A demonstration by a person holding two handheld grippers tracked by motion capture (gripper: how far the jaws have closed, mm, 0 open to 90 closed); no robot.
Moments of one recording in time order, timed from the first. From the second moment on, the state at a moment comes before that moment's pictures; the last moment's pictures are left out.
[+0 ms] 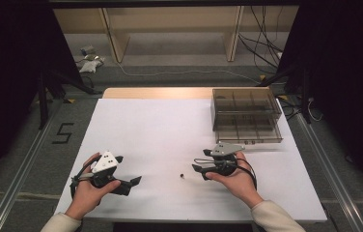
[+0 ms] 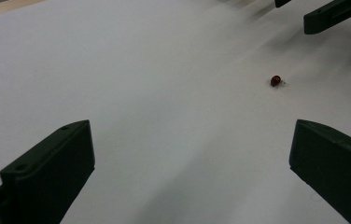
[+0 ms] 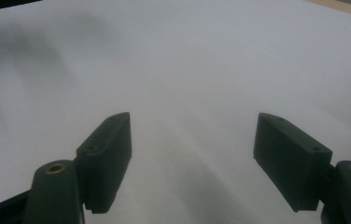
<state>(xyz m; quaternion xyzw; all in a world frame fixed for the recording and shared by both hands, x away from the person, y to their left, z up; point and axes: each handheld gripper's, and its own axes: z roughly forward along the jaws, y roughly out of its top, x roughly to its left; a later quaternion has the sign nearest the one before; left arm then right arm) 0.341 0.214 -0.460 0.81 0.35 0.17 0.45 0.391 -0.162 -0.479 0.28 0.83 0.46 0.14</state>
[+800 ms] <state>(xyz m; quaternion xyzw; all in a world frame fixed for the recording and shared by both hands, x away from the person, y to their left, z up) 0.341 0.214 -0.461 0.81 0.35 0.17 0.45 0.379 -0.125 -0.492 0.24 0.85 0.45 0.10</state>
